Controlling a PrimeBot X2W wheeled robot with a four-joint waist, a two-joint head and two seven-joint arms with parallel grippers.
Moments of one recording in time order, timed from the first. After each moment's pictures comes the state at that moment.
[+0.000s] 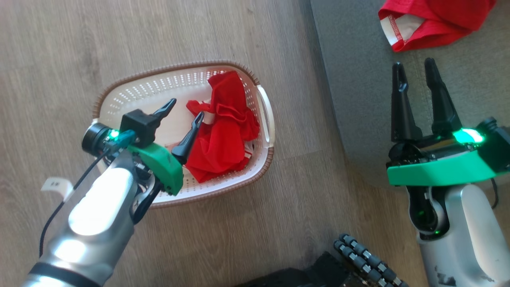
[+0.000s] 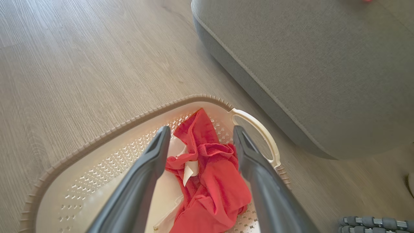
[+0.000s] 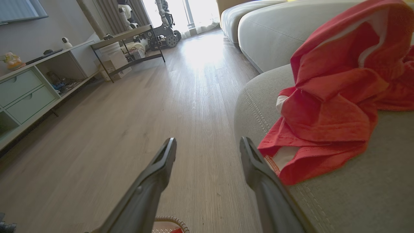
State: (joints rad) left arm -0.61 0.30 -0.67 0.58 -0.43 -0.12 -0.19; right arm -0.27 -0.07 0.08 -0.02 0.42 0.12 -0.25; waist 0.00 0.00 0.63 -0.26
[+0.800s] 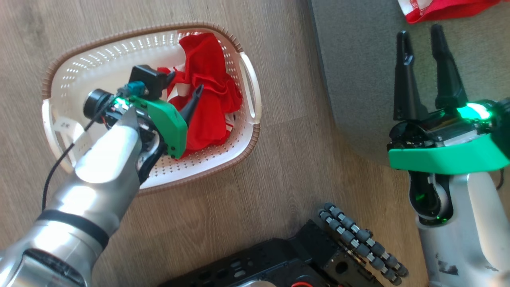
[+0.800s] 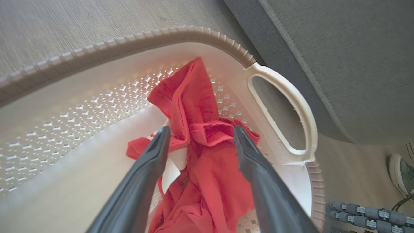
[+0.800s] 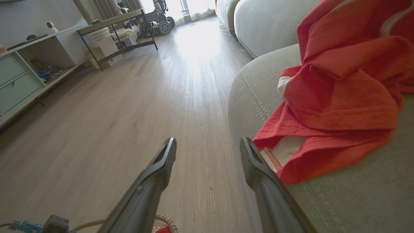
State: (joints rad) left arm -0.90 0.22 -0.86 0.92 -0.59 -0.12 -0.14; right arm -0.34 -0.06 0.10 -0.09 0.44 0.12 -0.25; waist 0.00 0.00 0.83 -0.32
